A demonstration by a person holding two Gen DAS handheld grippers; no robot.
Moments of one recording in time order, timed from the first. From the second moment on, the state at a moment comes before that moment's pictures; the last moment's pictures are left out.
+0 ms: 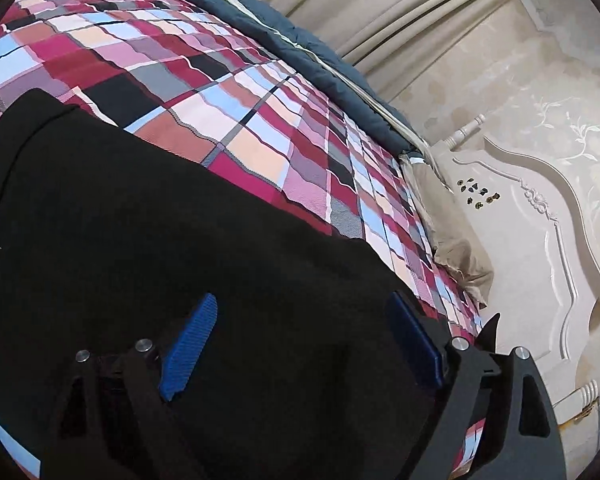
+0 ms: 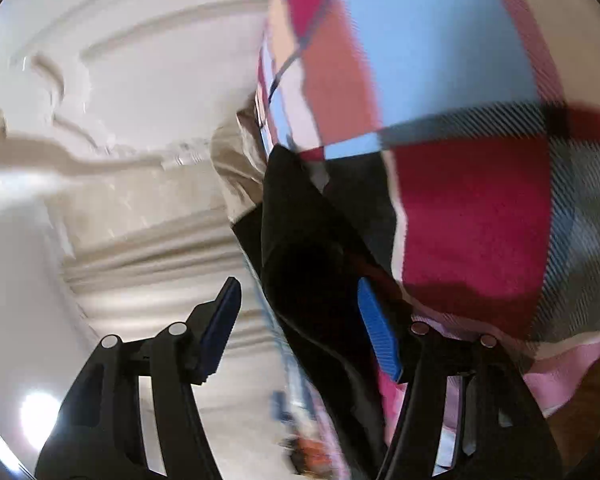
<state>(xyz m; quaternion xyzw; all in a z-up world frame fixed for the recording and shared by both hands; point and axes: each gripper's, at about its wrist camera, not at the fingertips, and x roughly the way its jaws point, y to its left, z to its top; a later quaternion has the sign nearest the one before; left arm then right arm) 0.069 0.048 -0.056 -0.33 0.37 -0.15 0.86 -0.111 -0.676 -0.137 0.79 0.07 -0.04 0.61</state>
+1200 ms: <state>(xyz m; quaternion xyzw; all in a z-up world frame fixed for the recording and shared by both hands) 0.065 0.030 -0.057 -0.26 0.36 -0.15 0.88 0.049 -0.652 0.015 0.33 0.28 -0.17 0.89</state>
